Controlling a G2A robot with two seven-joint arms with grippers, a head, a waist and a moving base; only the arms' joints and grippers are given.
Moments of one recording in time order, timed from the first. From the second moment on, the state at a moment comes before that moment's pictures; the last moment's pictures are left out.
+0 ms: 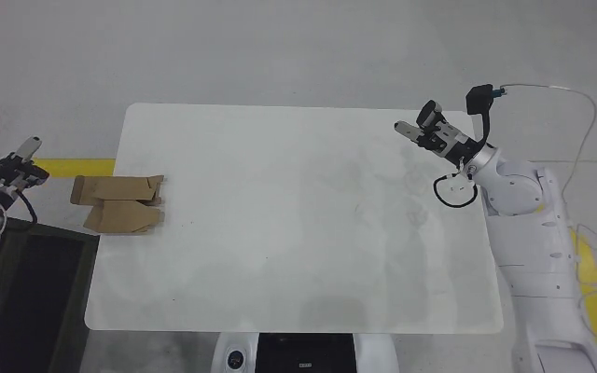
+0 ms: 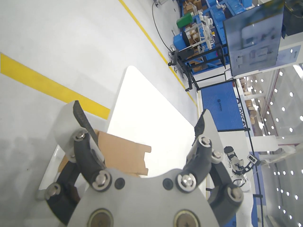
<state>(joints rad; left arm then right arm) 1.29 -0.79 -2.01 -1.14 -0.10 -0.27 -0.72 -0.90 -1.13 1.45 -1.31 -0.41 -0.72 0.56</state>
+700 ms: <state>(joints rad) 1.39 -0.84 -1.91 -1.03 -0.26 -0.13 -0.59 -0.90 -1.13 1.45 -1.31 -0.41 -0.72 0.56</state>
